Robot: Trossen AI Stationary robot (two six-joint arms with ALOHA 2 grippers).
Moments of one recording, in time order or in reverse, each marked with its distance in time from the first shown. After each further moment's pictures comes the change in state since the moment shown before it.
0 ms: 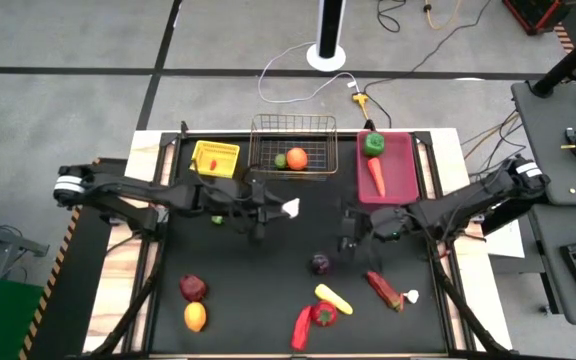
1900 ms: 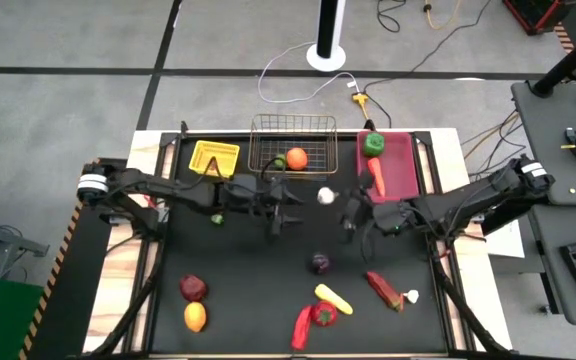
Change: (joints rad) left arm 0.046 0.179 0.085 0.103 0.175 -0.129; right arm -0.052 -0.062 0.027 -0.161 0.266 0.127
